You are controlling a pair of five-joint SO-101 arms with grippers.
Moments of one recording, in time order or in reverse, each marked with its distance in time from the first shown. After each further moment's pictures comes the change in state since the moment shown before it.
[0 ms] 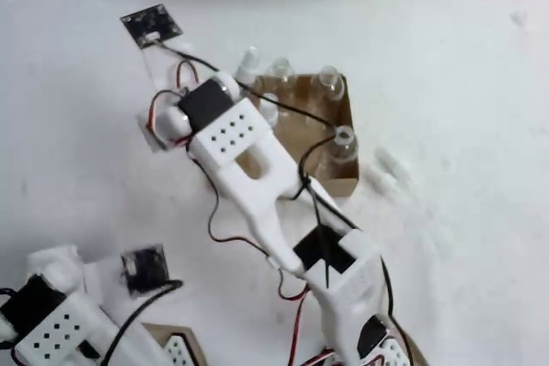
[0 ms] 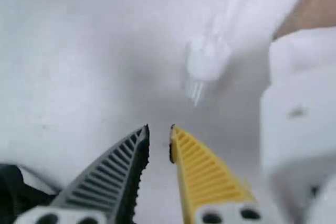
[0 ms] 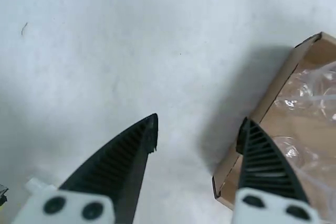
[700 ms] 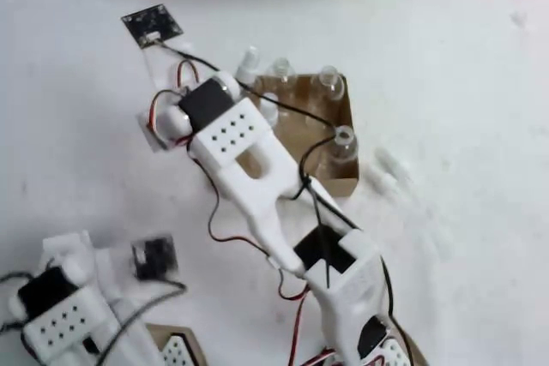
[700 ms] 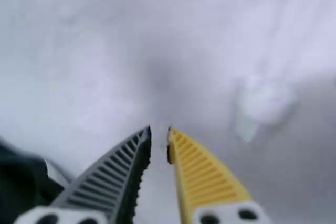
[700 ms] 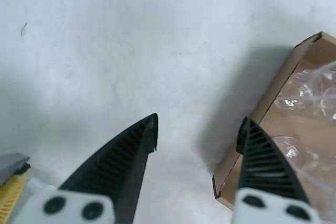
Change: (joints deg) left arm 10.9 1.1 5.4 -13.5 15.1; right arm 0.1 0.0 0.0 0.0 0.0
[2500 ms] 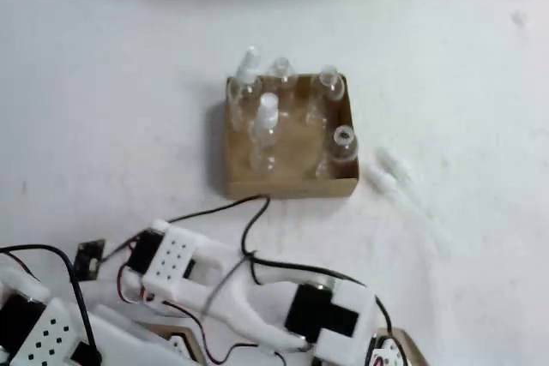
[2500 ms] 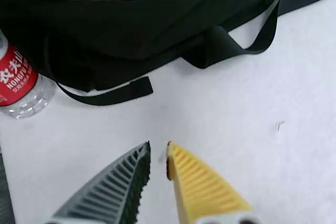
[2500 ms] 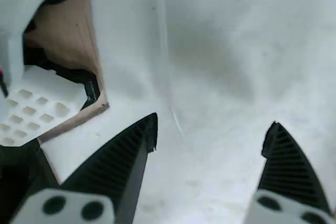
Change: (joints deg) left arm -28.6 -0.1 -3.0 -28.4 96.4; right arm -26.3 -10.0 52.0 -8.4 29.8
